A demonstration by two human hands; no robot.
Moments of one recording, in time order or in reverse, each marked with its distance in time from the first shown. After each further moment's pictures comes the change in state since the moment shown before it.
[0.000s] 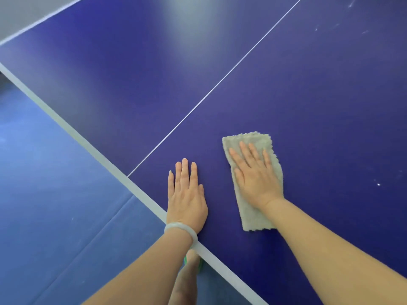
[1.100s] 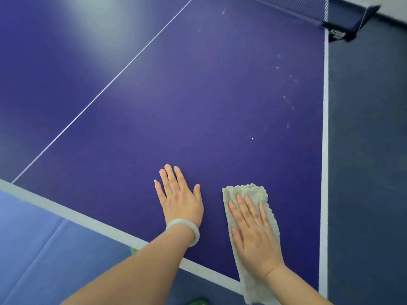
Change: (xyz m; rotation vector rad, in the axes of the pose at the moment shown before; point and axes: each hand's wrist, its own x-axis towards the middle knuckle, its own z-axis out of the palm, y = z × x) left_hand -0.098 0.190 0.036 -0.064 -0.095 0.039; right_hand -0.302 0.096 0.016 0.043 -0.018 0.278
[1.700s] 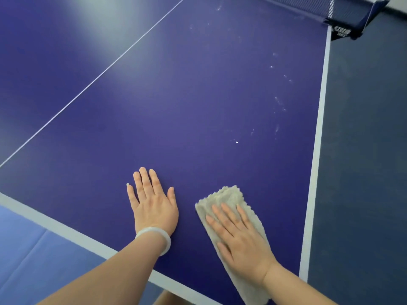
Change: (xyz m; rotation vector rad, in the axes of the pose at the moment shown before) left_hand 0.002 0.008 0.013 0.181 0.051 -0.054; right_hand 0.010 0.057 -0.005 -0.040 -0.008 -0.377
